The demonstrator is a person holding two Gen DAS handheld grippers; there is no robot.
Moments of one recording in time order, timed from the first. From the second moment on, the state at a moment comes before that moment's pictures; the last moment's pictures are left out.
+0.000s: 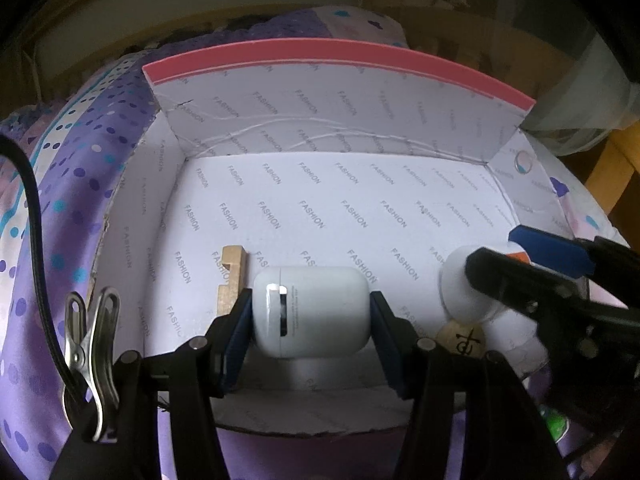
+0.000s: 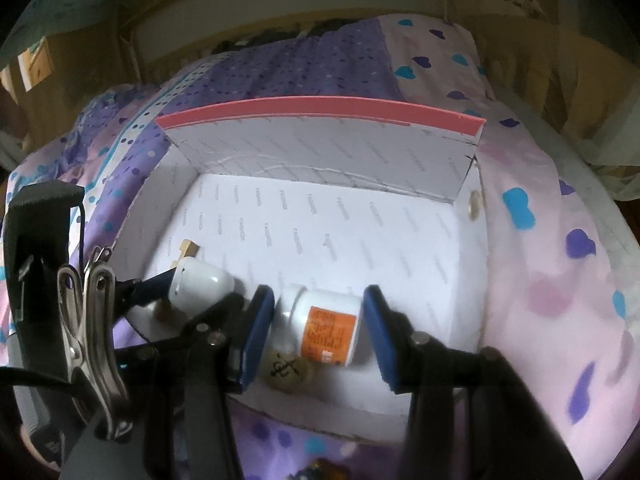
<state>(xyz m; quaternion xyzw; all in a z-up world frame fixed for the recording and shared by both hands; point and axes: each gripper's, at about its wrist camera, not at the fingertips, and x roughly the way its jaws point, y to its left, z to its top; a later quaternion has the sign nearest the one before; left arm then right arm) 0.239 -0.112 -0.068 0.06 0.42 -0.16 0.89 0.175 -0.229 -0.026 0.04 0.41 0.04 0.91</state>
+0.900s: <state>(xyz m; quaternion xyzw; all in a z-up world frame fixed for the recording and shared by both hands) 0.242 -0.114 -0.070 0.07 0.40 -0.15 0.90 0.184 -0.229 -0.049 0.04 0.43 0.02 0.90</state>
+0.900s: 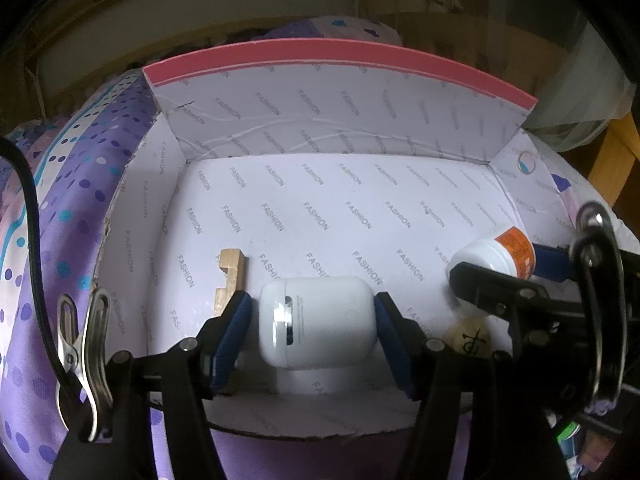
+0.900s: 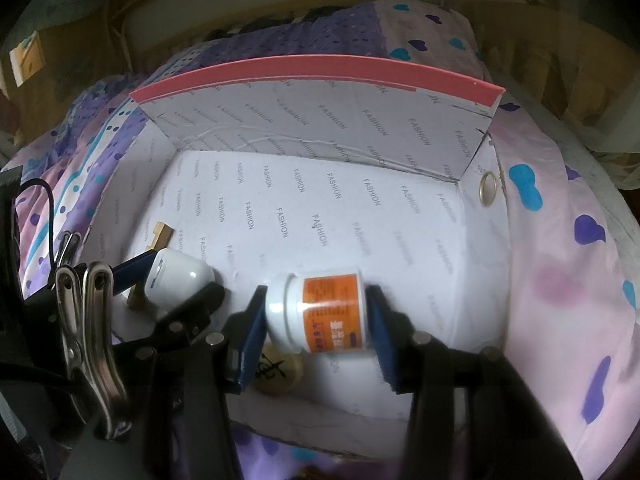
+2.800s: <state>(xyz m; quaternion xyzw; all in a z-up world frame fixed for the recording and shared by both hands) 0.214 -0.102 -0.036 0.09 0.35 -0.14 0.92 0.146 -0.232 -0.016 0.05 0.34 0.01 0.94</state>
